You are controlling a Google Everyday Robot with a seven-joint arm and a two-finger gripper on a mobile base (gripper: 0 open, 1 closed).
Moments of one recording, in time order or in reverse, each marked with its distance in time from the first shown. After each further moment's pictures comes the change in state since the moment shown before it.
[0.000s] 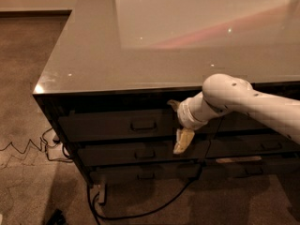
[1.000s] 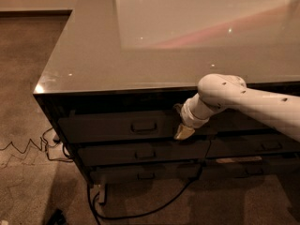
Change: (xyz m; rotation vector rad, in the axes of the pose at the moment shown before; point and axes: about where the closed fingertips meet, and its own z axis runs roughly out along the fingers) arm 0.051 -0.009 0.022 -0.046 0.136 0.066
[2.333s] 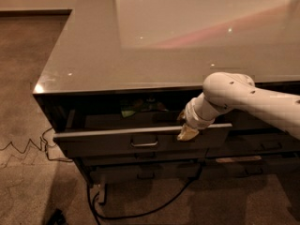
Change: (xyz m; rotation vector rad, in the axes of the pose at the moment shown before) arm -0.006 0.010 -0.026 0.010 0.008 0.022
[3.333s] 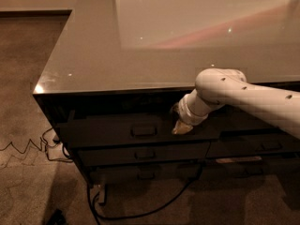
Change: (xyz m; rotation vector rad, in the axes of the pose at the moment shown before) arm -0.021 -0.012 0.002 0.011 -0.006 -0.066
